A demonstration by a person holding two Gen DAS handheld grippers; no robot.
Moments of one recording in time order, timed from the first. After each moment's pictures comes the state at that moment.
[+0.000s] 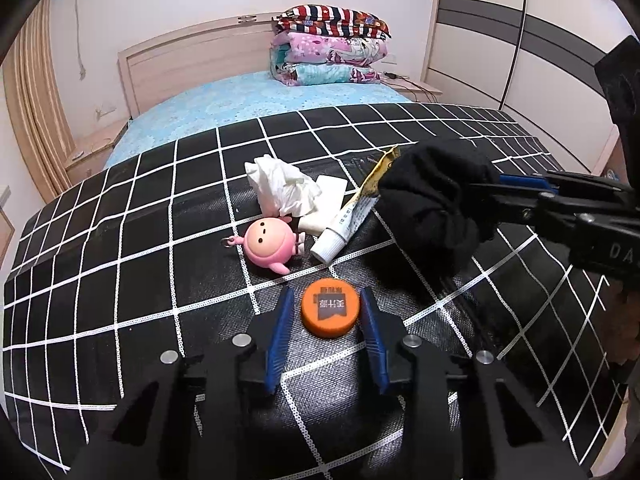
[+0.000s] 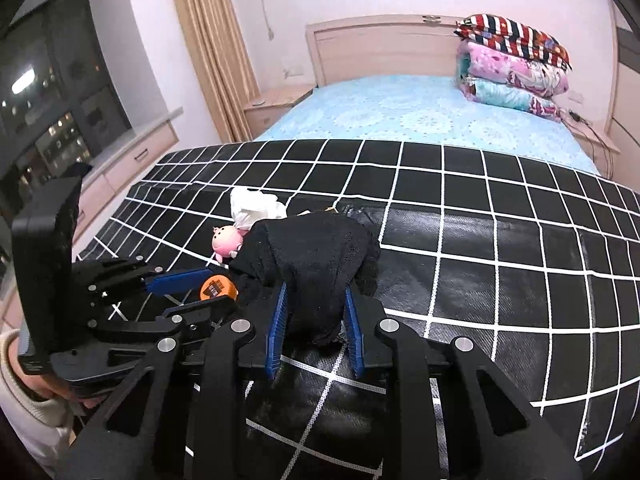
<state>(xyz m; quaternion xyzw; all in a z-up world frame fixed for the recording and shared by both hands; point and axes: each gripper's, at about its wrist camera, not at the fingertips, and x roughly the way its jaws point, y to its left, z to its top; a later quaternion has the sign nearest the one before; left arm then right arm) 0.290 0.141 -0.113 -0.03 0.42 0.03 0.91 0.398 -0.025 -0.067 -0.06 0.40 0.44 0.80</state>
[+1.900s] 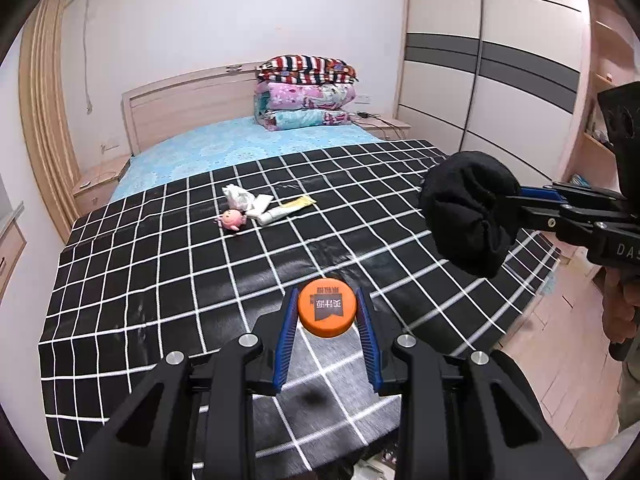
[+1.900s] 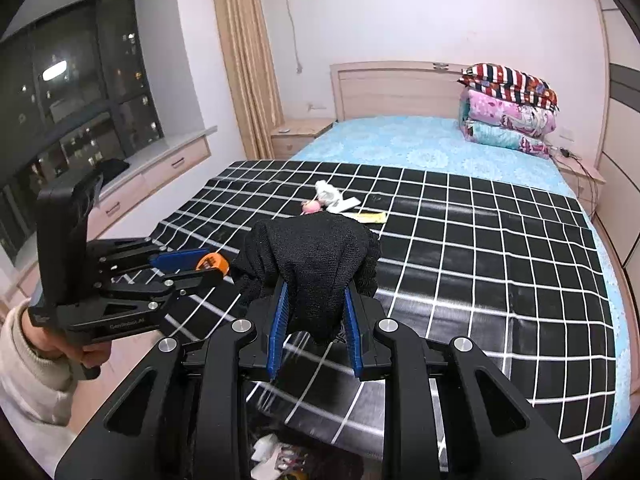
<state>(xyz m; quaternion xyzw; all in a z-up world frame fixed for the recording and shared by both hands) 0.119 0.041 -0.023 -0.02 0.34 0.00 0.94 0.242 -0.151 0.017 -0.07 0.33 0.47 0.82</state>
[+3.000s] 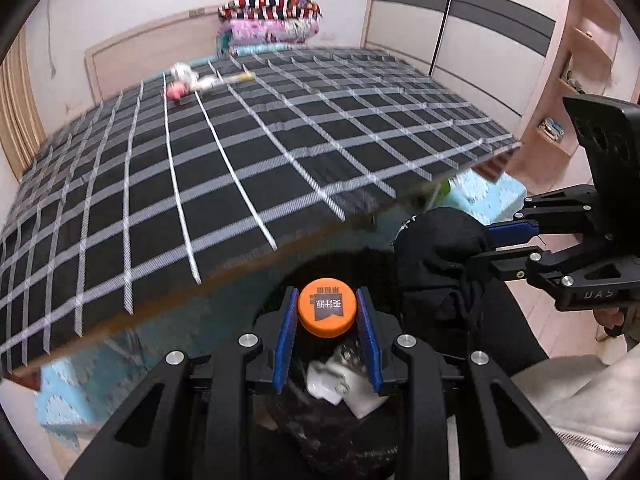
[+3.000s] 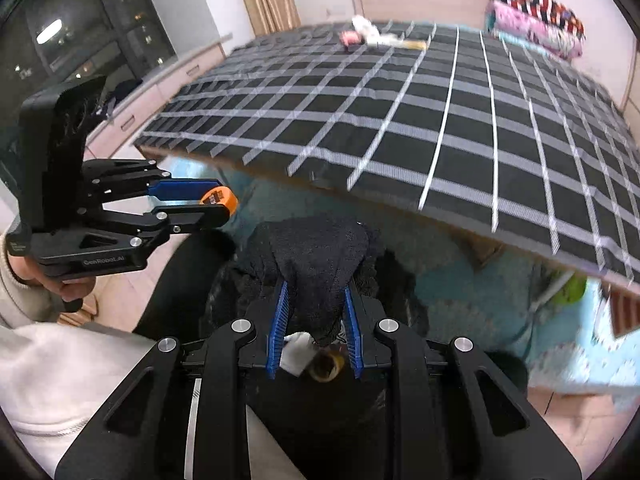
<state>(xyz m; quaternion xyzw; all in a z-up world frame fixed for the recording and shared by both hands) 0.041 -0.010 -0.127 -0.02 0.45 -0.06 0.89 0.142 -0.189 -0.106 -0.12 0.47 0.48 0.73</state>
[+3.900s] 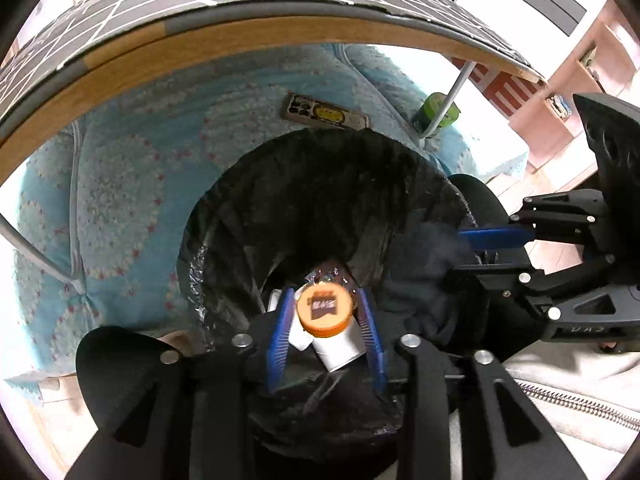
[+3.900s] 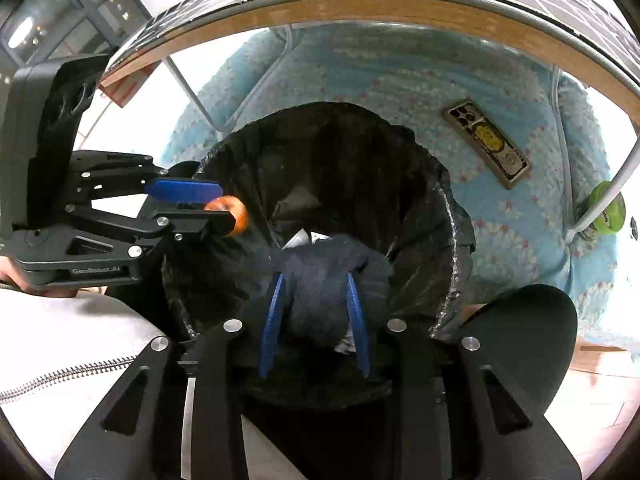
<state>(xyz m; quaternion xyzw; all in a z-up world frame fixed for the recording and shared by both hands) 0.047 -0.021 -0.217 -0.08 0.55 -0.08 0.83 0.129 -0.179 -0.187 -0.14 0.55 0.45 0.69</state>
